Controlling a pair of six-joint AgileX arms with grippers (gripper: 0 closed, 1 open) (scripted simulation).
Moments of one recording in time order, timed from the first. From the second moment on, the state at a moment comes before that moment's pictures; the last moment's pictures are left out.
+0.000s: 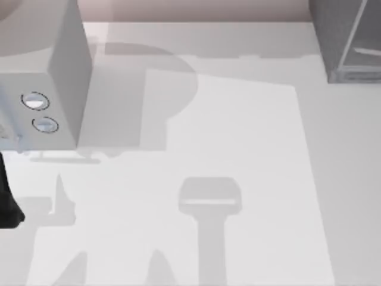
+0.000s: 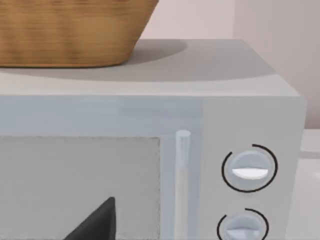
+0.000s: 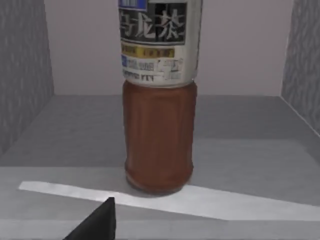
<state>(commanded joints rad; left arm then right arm) 0.00 0.00 0.00 0.00 0.00 0.00 -0.42 1.93 0.51 1.43 -0.39 0.01</state>
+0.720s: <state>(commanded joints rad) 0.00 0.00 0.00 0.00 0.00 0.00 -0.23 2.10 1.01 1.10 -0.19 0.01</state>
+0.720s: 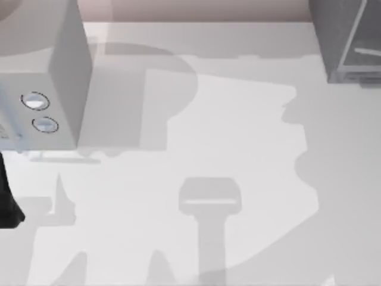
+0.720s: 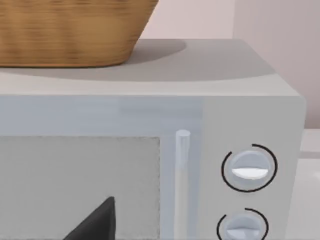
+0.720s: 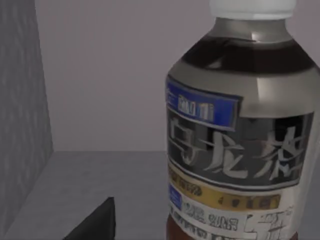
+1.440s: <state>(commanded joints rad) 0.00 0.00 0.00 0.00 0.00 0.00 -0.20 2.25 1.28 0.98 -0.17 0.01</state>
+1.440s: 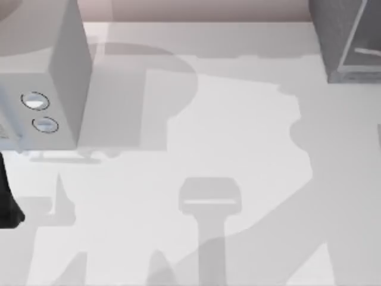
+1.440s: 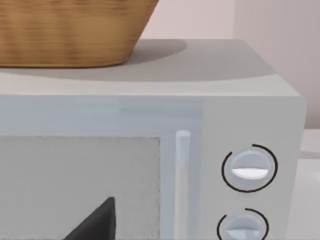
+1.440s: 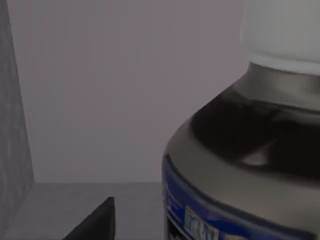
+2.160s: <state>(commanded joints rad) 0.00 0.00 0.00 0.00 0.00 0.00 -0.20 2.26 1.30 0.96 -0.17 0.01</state>
